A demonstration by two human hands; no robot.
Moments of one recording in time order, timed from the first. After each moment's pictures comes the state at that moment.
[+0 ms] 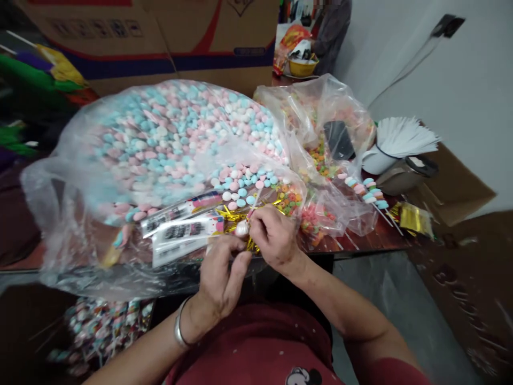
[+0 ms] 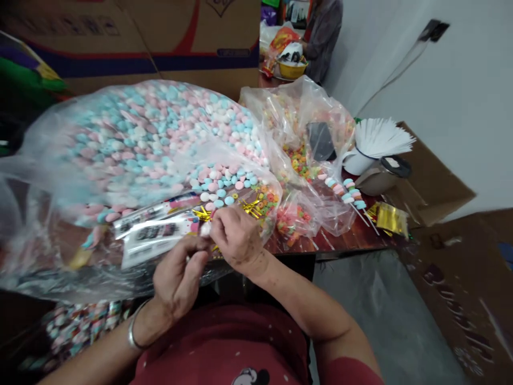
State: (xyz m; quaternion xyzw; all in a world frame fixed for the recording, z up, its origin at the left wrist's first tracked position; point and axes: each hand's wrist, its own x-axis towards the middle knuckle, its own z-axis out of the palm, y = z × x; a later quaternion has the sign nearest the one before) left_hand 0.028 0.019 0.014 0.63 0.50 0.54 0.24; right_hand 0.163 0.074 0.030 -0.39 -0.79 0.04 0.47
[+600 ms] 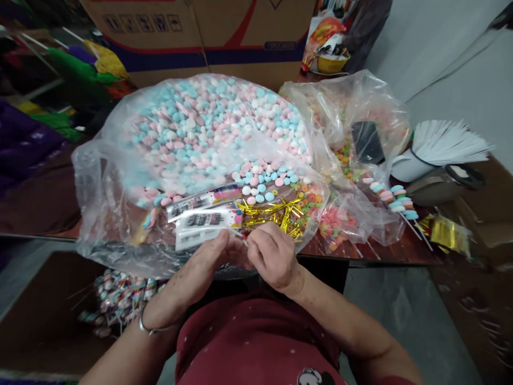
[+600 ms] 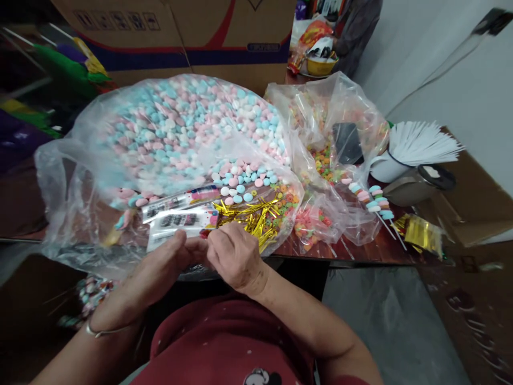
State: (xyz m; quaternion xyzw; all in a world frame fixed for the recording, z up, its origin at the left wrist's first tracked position) left_hand -0.020 0.013 0.040 0.40 0.46 0.41 0.69; right_hand 0.138 0.050 0.020 -0.32 -0.81 0.06 0.48
